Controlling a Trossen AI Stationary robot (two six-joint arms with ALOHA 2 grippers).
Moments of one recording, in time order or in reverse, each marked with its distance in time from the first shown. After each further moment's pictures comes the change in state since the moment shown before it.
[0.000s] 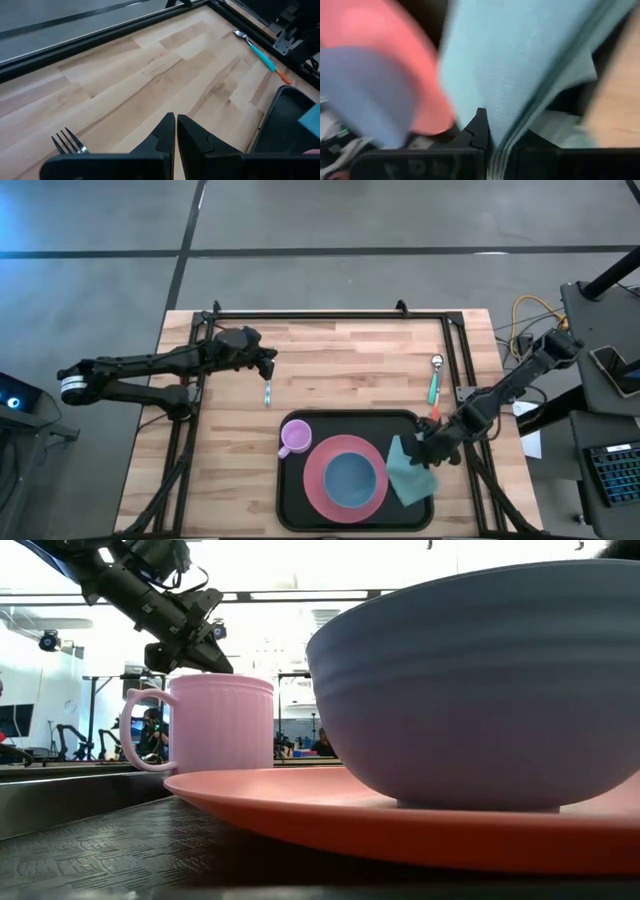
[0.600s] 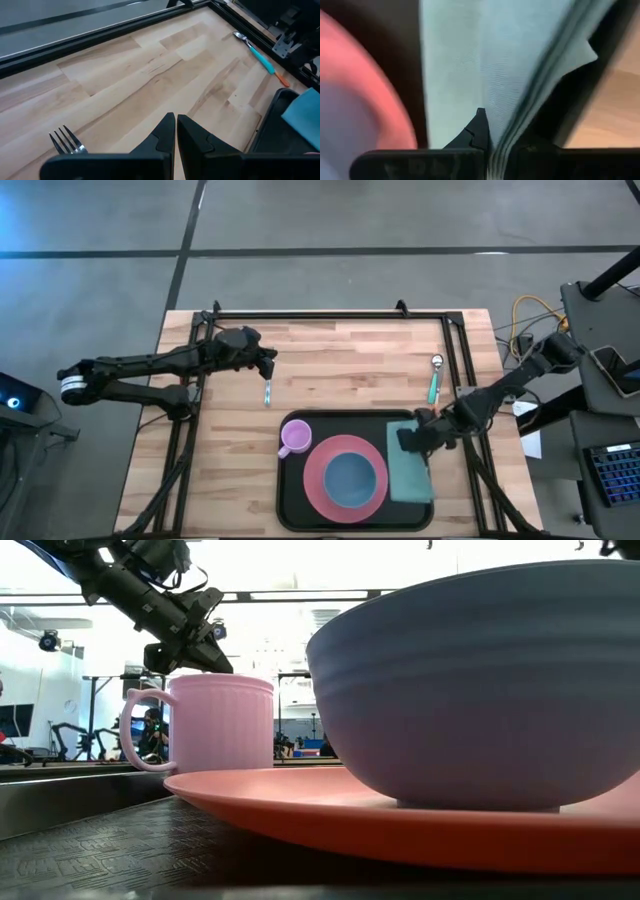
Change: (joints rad) left arm 0.000 0.000 0.001 0.000 0.002 -0.024; right arm -0.130 0.030 -0.038 -0.043 -0.015 -0.305
